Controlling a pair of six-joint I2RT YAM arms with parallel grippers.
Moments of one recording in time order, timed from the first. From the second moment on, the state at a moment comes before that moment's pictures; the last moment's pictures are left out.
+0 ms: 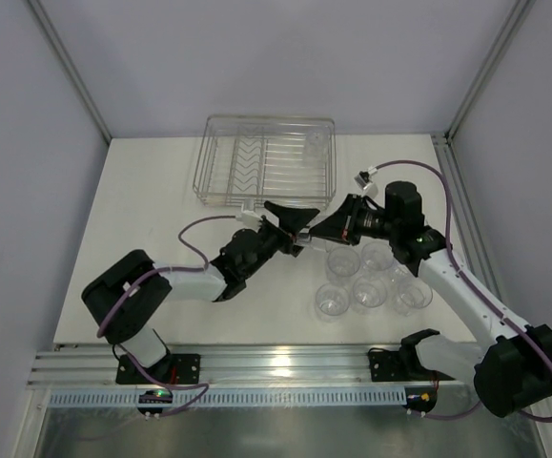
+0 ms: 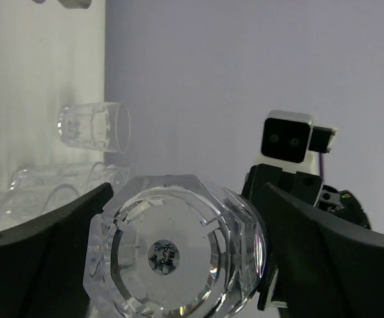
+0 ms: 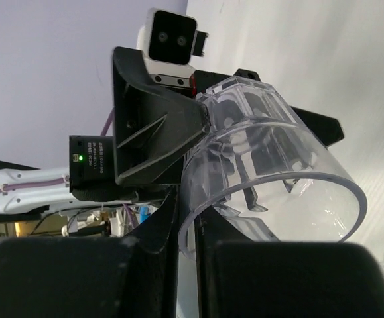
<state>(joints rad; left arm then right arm) -0.87 1.63 0.67 0.99 -0.14 -1.61 0.32 1.10 0.81 -0.09 -0.77 0.95</state>
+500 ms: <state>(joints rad) -0.73 1.32 0.87 0.15 -0.35 -0.98 0.50 1.32 1.10 -0.60 -0.53 0.54</state>
